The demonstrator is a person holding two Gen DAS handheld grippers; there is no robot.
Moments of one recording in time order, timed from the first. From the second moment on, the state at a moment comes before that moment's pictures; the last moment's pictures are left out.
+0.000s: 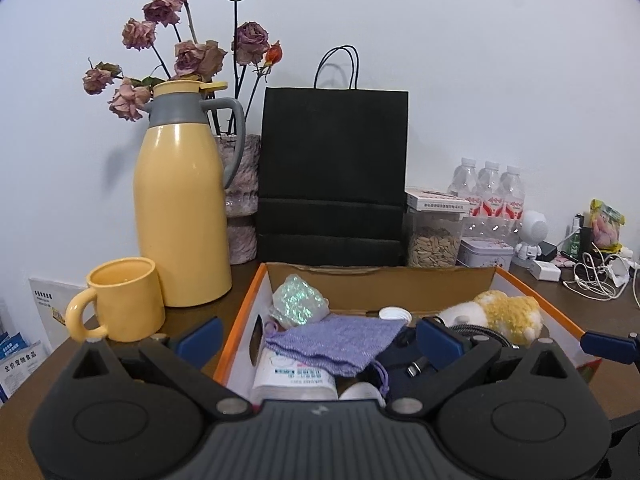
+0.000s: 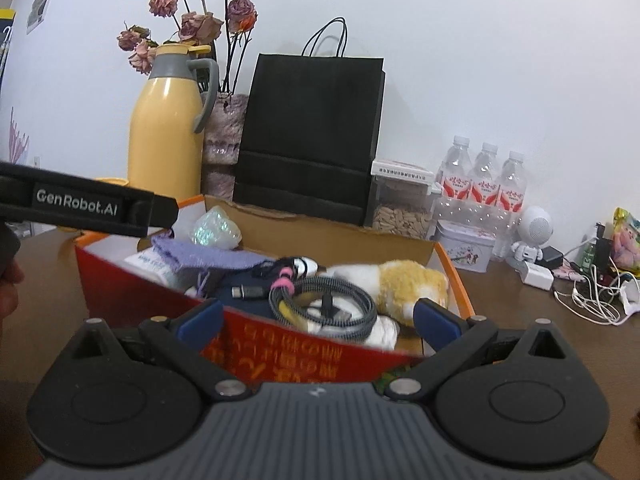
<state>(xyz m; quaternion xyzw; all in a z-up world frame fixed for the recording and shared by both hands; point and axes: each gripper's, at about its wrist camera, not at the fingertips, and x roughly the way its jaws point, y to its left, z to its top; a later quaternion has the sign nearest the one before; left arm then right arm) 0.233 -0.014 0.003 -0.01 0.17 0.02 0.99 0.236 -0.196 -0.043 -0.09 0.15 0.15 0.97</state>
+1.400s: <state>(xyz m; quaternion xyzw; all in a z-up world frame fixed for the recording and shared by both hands) 0.191 -0.022 -0.057 0.00 0.31 -0.02 0.95 0.192 -0.246 -0.068 -0.03 0.26 0.11 0.96</state>
